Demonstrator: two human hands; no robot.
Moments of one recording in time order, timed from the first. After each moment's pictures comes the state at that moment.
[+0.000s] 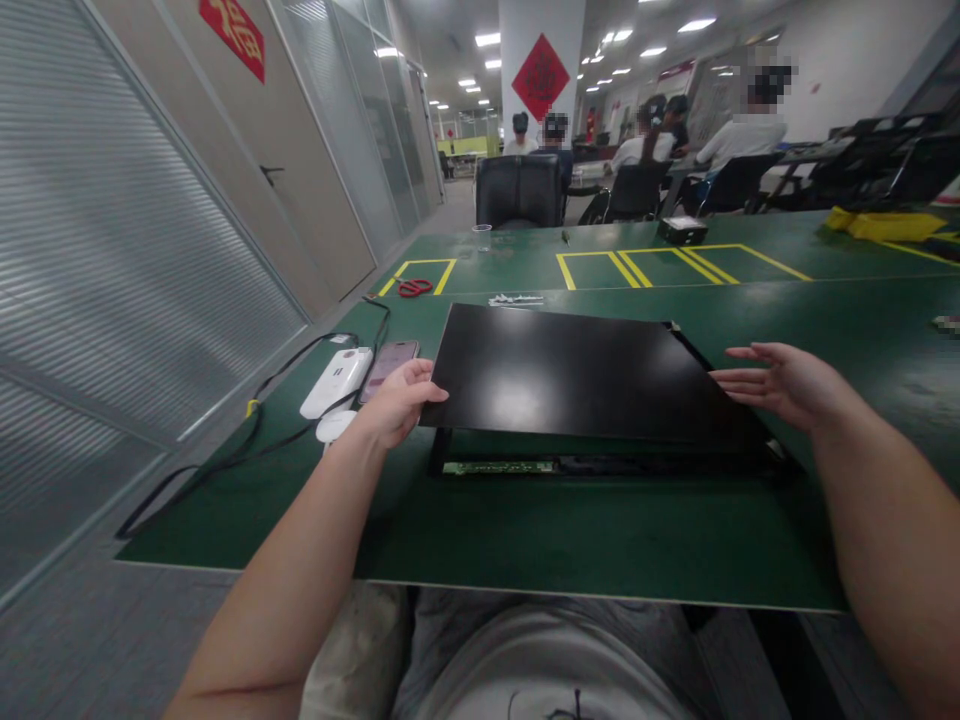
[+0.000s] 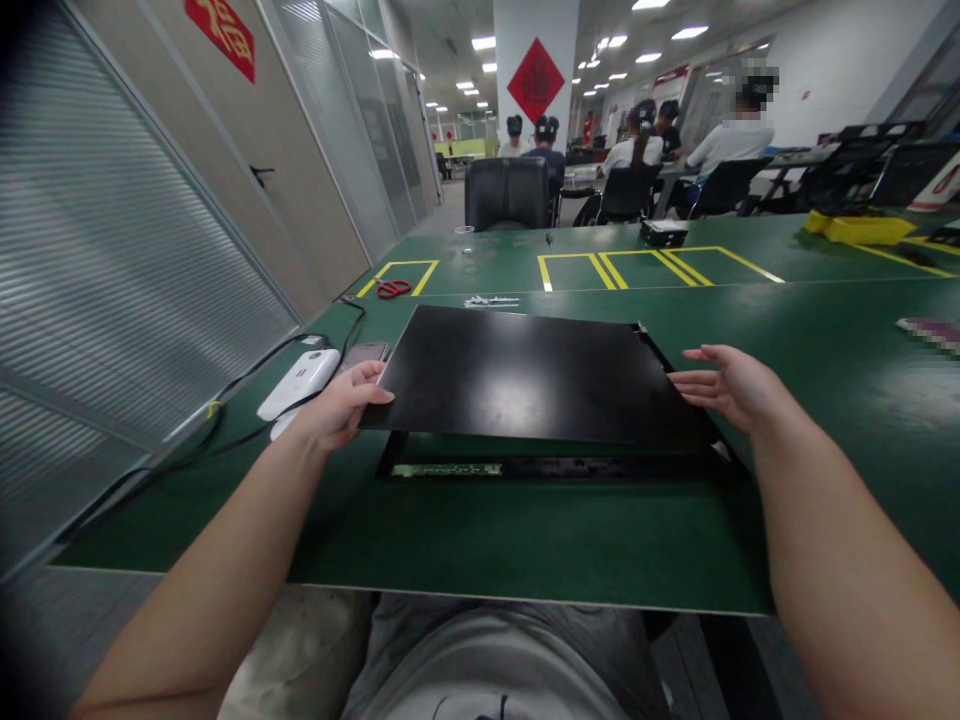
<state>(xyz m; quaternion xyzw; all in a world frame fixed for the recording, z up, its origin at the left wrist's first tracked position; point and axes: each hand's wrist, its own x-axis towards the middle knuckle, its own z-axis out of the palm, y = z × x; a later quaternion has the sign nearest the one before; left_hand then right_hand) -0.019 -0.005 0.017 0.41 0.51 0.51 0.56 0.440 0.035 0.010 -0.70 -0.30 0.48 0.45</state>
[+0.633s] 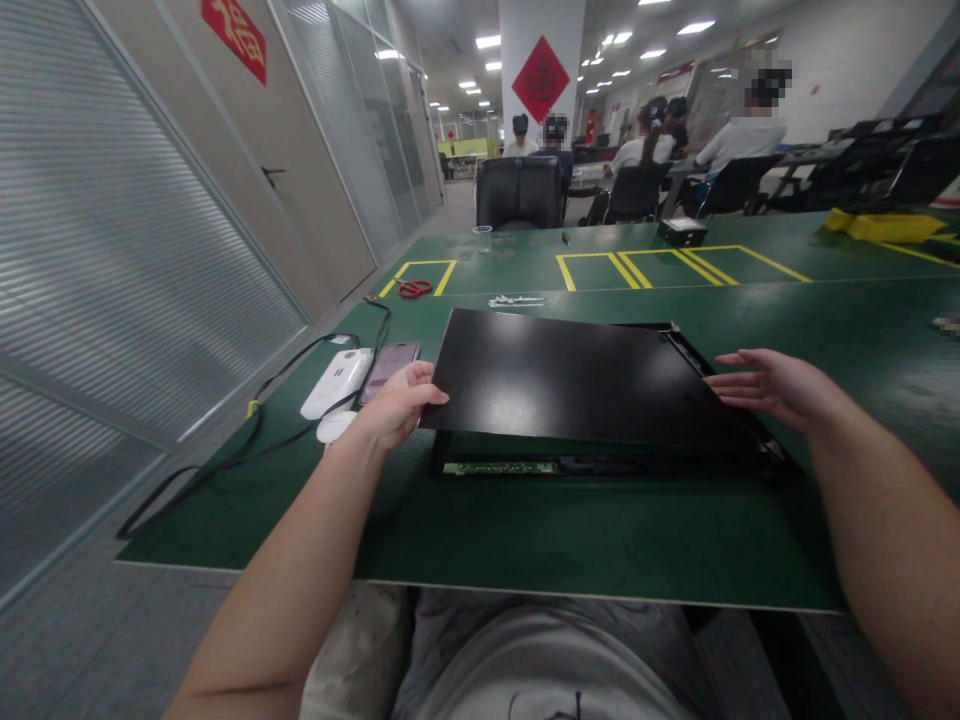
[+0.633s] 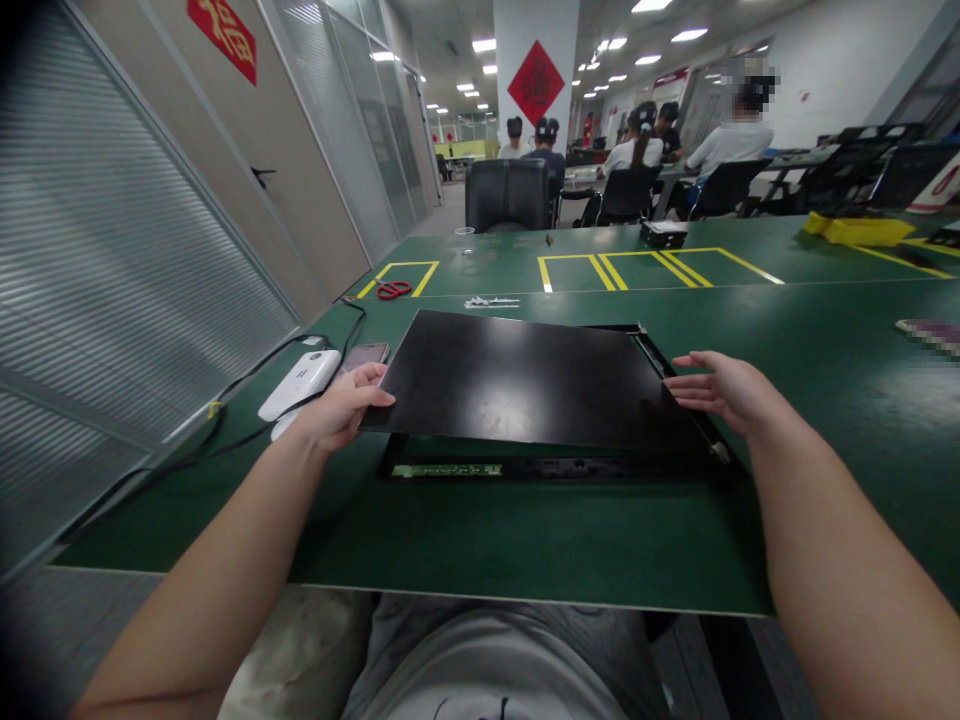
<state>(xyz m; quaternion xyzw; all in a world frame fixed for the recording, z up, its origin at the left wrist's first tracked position) -0.019 -0.005 0.017 0.40 0.52 0.50 0.57 0.439 0.036 0.004 -0.71 -0.32 0.46 0.43</state>
